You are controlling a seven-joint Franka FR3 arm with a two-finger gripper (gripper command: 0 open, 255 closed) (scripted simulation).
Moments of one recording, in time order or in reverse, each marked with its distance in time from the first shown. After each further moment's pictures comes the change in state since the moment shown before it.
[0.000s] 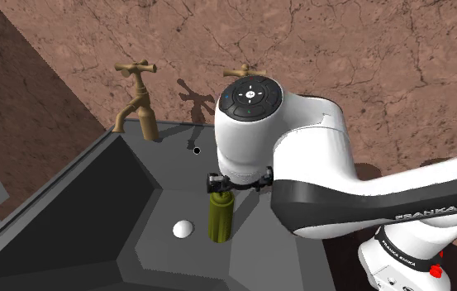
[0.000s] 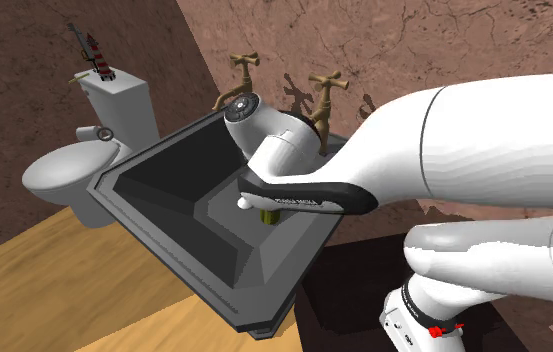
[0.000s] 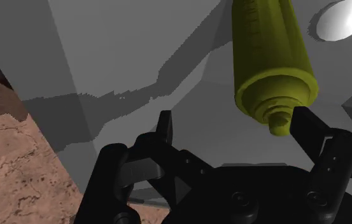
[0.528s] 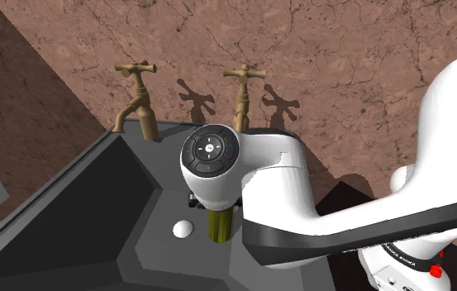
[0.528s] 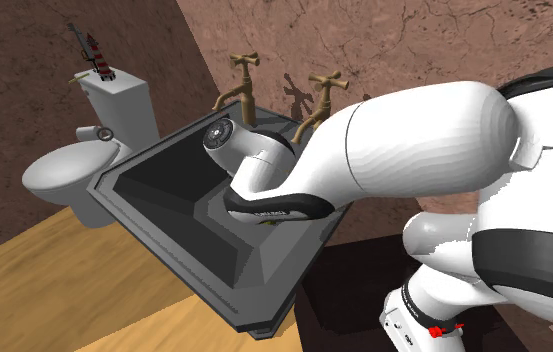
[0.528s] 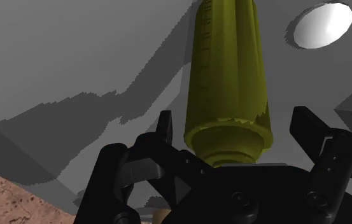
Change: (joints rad) arm -0.363 0.058 0.401 0.096 -0.076 0.087 0.200
